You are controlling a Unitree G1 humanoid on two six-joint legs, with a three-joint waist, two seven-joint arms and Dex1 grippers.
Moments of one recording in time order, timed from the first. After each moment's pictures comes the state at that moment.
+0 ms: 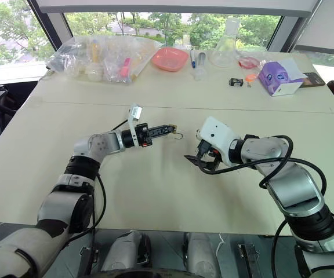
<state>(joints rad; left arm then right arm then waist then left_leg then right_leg) -0.88 0.16 0.06 0.75 -0.56 0.78 -0.95 -0.39 -0.78 0.12 -0.59 0.20 0.88 0.81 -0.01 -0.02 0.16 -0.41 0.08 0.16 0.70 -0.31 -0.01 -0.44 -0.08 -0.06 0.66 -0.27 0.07</state>
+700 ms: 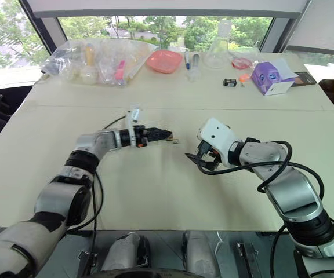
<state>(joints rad) -0.80 0.32 0.01 0.66 -0.37 0.64 -0.97 -0.34 -0.75 0.11 -0.58 0.20 0.87 0.71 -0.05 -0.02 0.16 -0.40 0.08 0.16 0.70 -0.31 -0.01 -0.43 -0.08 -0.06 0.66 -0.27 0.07</state>
